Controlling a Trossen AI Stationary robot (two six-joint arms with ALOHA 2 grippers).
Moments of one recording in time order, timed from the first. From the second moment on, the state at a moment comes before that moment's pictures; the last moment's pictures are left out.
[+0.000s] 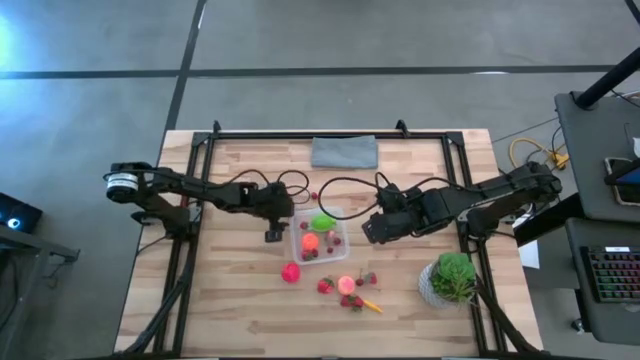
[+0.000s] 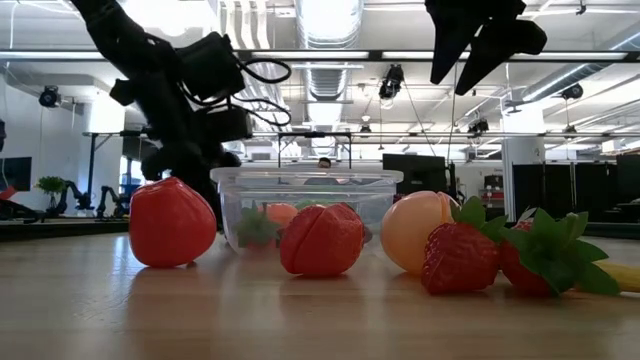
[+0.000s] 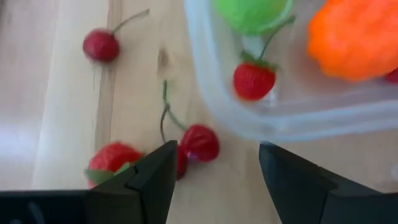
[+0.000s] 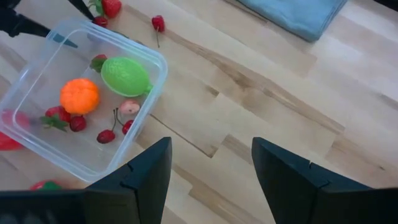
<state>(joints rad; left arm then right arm) 0.14 1.47 0.66 -0.13 -0.01 0.17 0.27 1.47 1.31 -1.11 0.50 1.16</state>
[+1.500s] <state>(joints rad) 0.21 1.59 0.68 -0.06 0.10 0.30 0.27 1.48 1.30 -1.12 0.50 1.20</state>
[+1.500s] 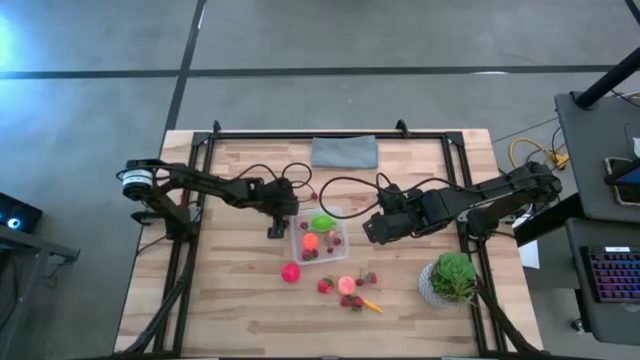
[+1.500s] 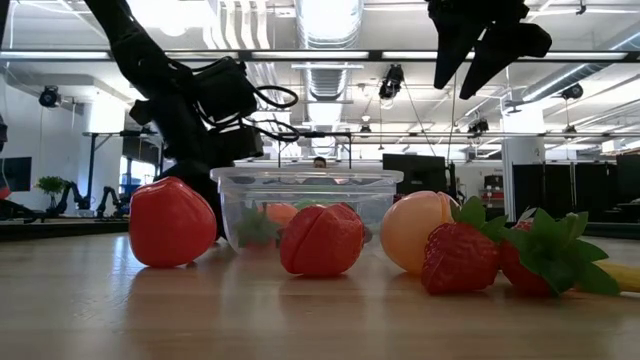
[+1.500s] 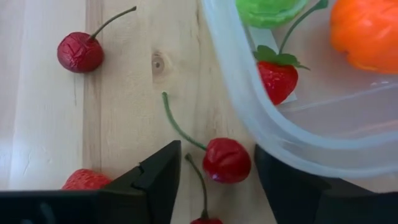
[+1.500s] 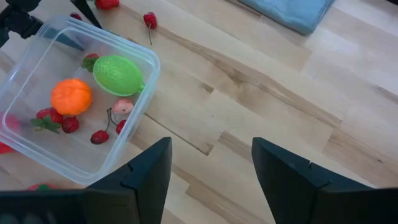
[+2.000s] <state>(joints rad) 0.22 1.58 0.68 -0.06 0.02 0.30 0.27 1.48 1.30 -1.12 0.50 1.20</state>
